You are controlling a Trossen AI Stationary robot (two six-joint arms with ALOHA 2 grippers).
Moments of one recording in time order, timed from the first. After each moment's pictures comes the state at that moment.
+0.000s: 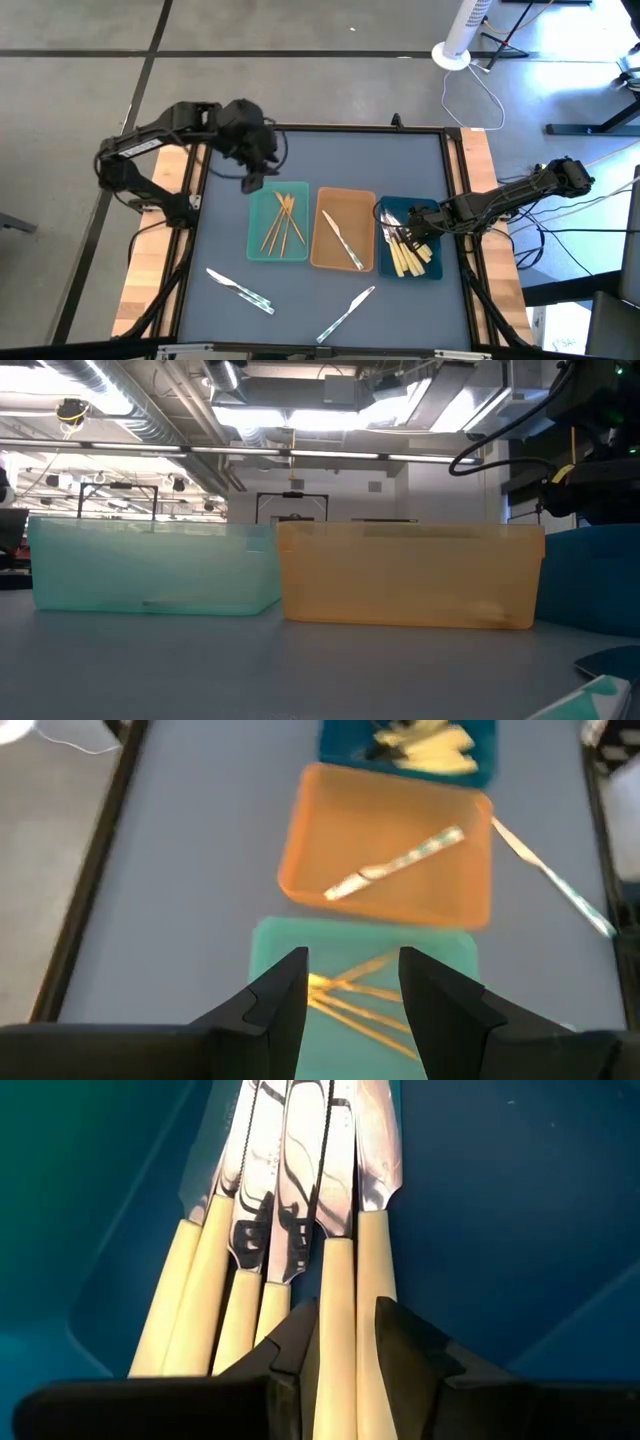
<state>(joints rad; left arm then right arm) 0.20 1.39 1.75 -1.27 0.08 0.03 0.27 1.01 0.47 -0.73 0.01 1.23</state>
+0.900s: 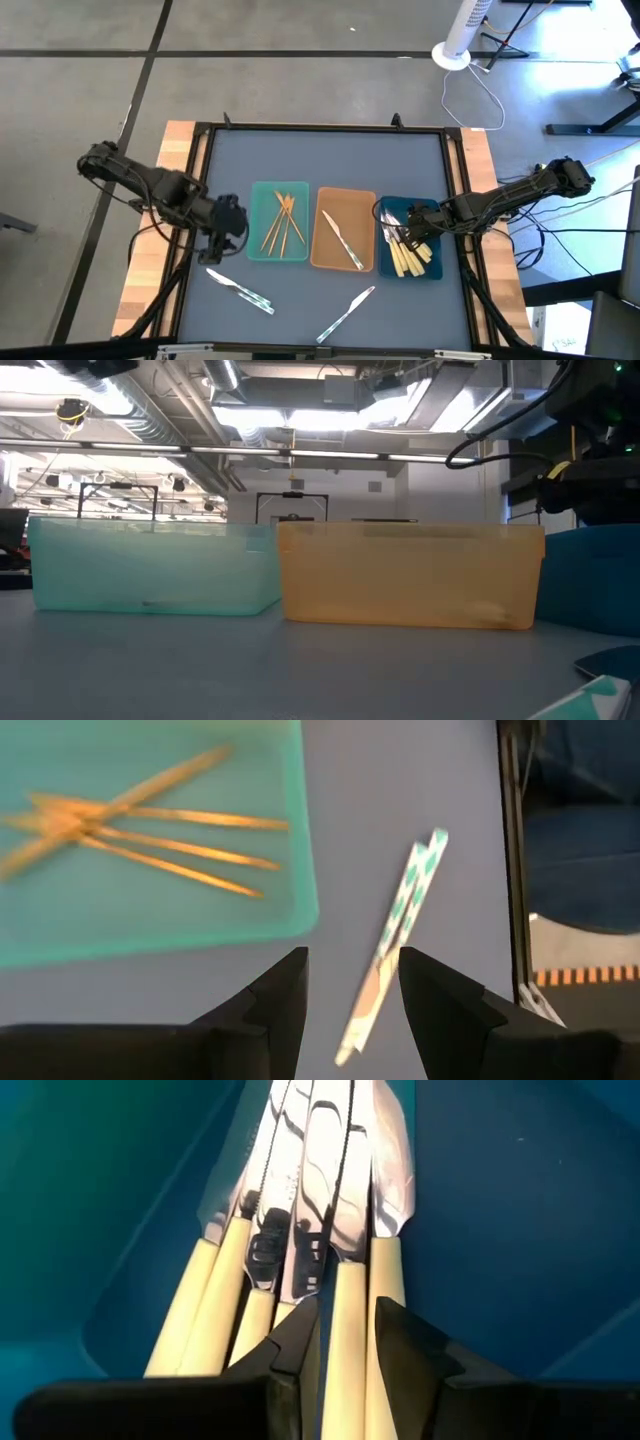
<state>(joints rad) -0.41 1.14 1.19 -1.17 0.04 -0.42 0.27 1.01 0.47 -0.70 0.05 1.20</state>
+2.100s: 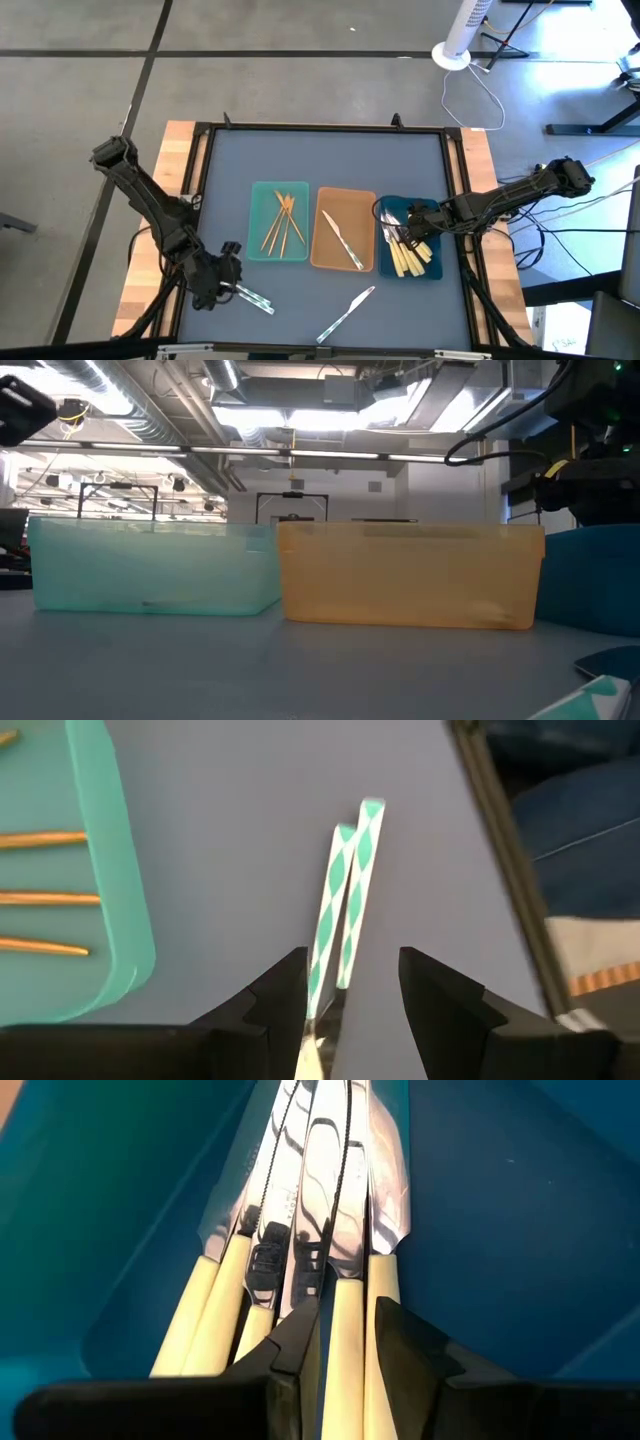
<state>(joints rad) -0.84 1.21 0.73 -0.50 -0.18 -0.61 0.27 1.01 0.47 -0.70 0.08 1.20</state>
